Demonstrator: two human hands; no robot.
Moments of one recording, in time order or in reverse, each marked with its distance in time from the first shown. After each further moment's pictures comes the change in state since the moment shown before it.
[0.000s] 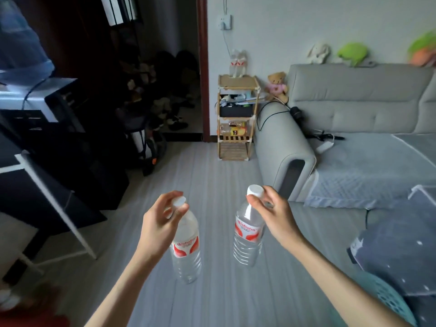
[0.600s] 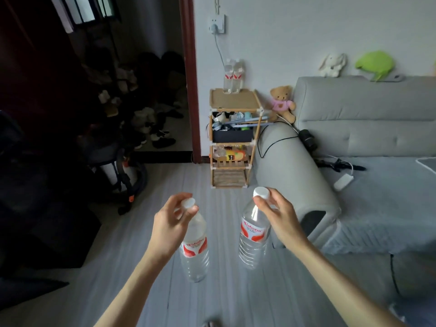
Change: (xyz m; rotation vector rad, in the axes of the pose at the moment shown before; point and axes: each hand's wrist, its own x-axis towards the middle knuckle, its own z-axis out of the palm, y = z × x) left_hand 0.411 -0.041 0.125 -0.005 -0.091 -0.009; right_hand 0.410 0.062 0.000 -0.049 0.024 0.075
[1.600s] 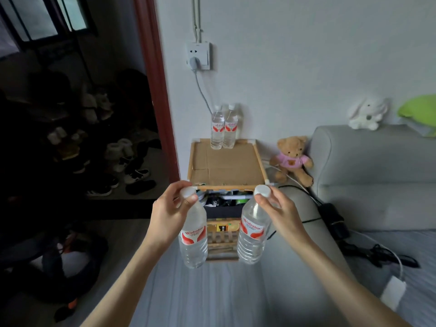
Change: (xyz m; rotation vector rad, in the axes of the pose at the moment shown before) left_hand 0.586 0.008 0.161 -0.020 0.013 0.074; right_hand 0.596 0.023 -0.049 -0.042 0.032 -0.054
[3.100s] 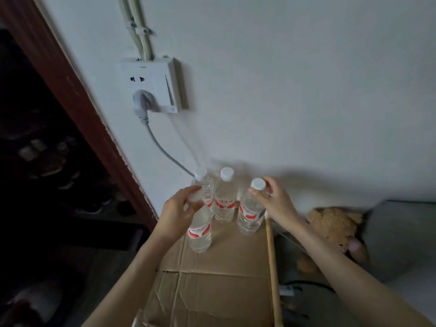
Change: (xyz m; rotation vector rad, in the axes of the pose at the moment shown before) left_hand 0.428 -0.069 0.176 0.235 -0.064 -0.133; right_hand 0.509 0.110 -0.016 -0.207 -0.160 0.044
